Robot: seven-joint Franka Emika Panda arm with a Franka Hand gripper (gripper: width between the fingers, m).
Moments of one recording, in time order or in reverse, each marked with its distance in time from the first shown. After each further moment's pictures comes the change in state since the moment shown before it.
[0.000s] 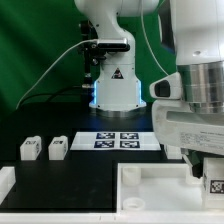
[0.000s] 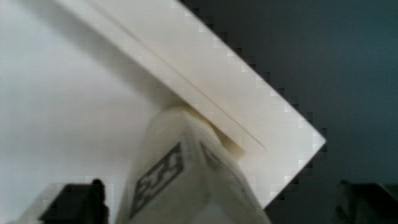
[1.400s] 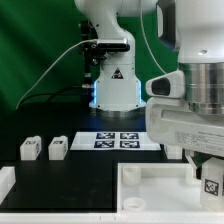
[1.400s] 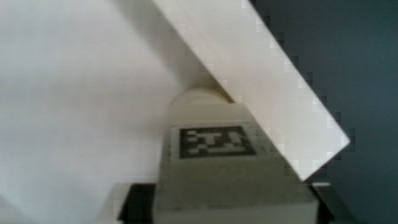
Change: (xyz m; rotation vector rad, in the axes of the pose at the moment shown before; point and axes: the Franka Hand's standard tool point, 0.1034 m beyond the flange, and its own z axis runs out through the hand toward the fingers) arm 0.007 0.004 0.000 -0.095 0.009 0.168
